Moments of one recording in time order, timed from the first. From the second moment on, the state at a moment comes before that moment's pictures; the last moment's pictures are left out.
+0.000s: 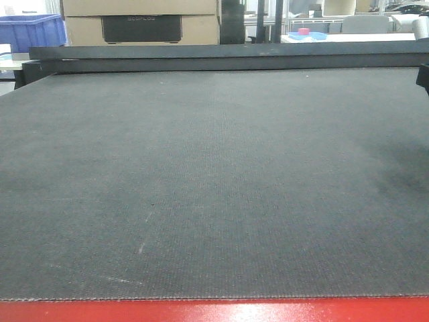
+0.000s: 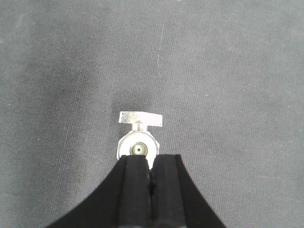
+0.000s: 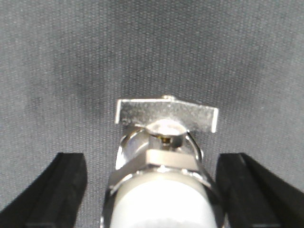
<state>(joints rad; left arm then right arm) -0.04 1.36 -1.33 0.06 1.13 -0.13 0.09 1.62 -1.18 0.07 1.12 -0.03</state>
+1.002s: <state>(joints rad) 0.03 1.56 -1.37 -0.02 1.21 0.00 0.09 1.62 -1.18 0.07 1.11 -0.03</state>
